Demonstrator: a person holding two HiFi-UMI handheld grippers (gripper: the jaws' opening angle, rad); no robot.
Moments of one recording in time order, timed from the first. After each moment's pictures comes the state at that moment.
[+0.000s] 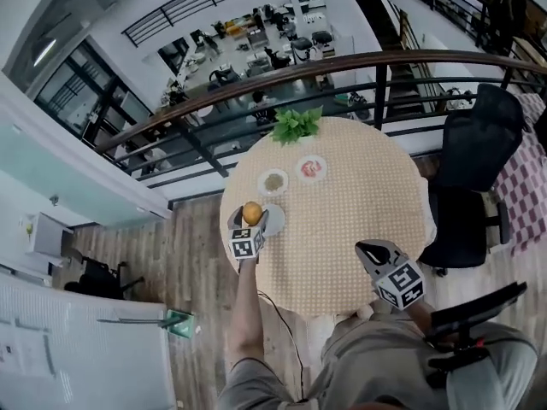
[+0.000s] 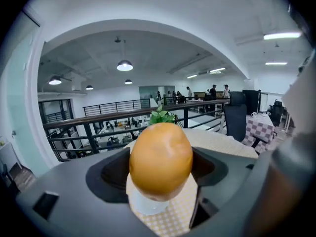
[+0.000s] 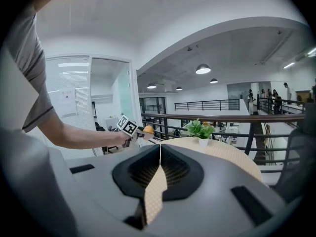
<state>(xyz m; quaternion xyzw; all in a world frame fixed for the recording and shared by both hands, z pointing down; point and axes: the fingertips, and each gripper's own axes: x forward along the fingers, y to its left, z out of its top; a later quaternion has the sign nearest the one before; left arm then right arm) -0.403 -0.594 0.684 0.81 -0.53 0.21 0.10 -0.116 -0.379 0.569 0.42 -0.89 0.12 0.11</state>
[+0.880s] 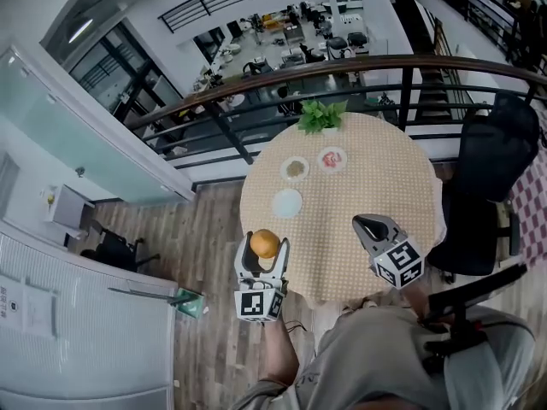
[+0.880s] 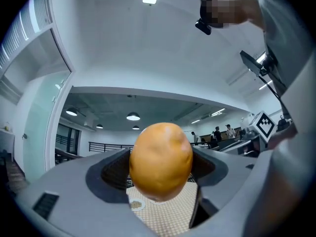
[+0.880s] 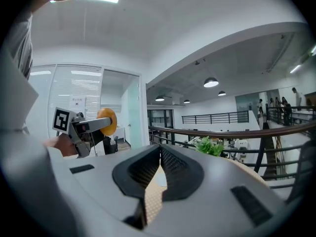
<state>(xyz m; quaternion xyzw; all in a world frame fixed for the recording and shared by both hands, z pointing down) -0.349 -0.337 0.449 0.81 -0.58 -0.04 -0.05 -0.140 -0.373 0.503 0.38 -0.92 0.07 0.05</state>
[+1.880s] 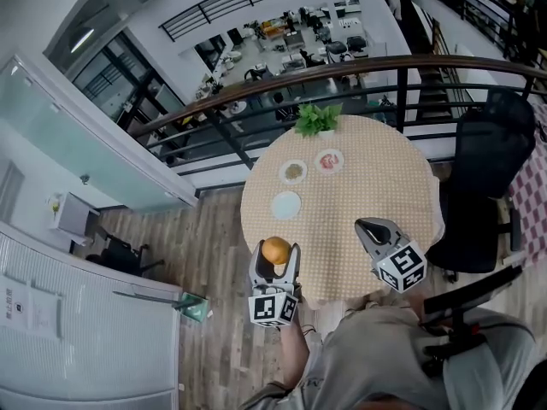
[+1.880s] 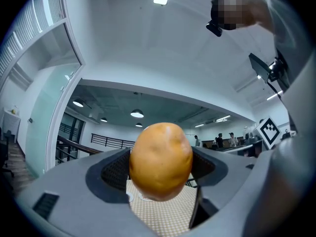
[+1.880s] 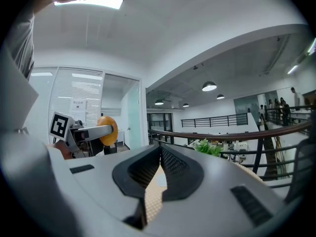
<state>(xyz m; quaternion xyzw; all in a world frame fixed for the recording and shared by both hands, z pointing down) -0.311 -0.316 0.474 0.80 -0.60 -0.08 0.00 -0.111 -0.350 0.502 0.39 -0.92 0.06 0.03</state>
